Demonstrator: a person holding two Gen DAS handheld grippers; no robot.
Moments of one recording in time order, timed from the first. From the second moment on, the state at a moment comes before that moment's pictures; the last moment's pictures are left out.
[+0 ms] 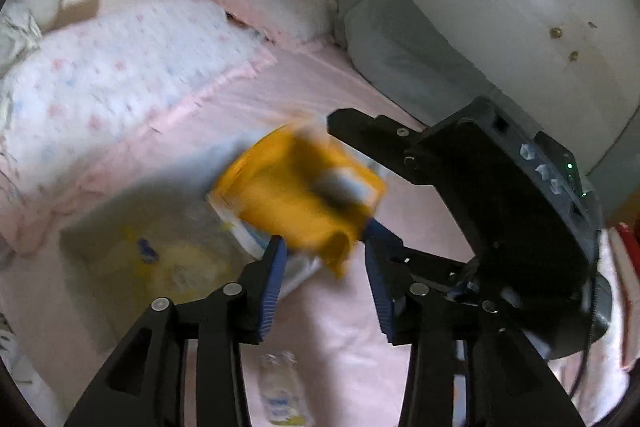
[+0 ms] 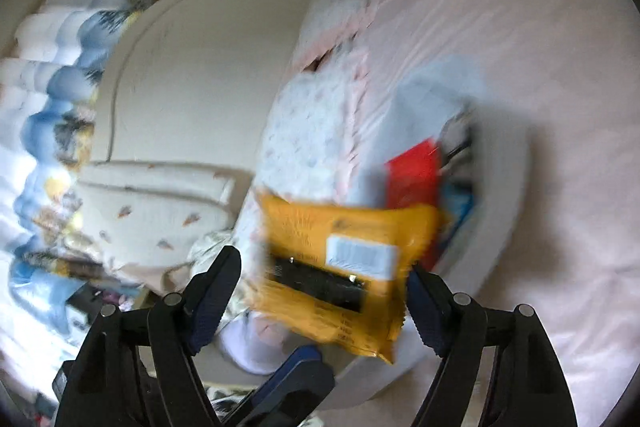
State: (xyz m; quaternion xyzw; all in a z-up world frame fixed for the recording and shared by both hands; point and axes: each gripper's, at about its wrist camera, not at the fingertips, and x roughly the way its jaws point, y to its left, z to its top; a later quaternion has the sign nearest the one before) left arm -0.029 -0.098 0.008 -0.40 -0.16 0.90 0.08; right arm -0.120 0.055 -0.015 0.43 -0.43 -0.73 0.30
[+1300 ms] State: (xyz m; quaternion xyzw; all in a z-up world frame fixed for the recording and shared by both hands) left arm -0.032 -0.156 -0.028 -0.50 -0.16 0.85 -0.10; right arm -0.036 -0.020 -0.127 0.73 -0.06 -0.66 0.16
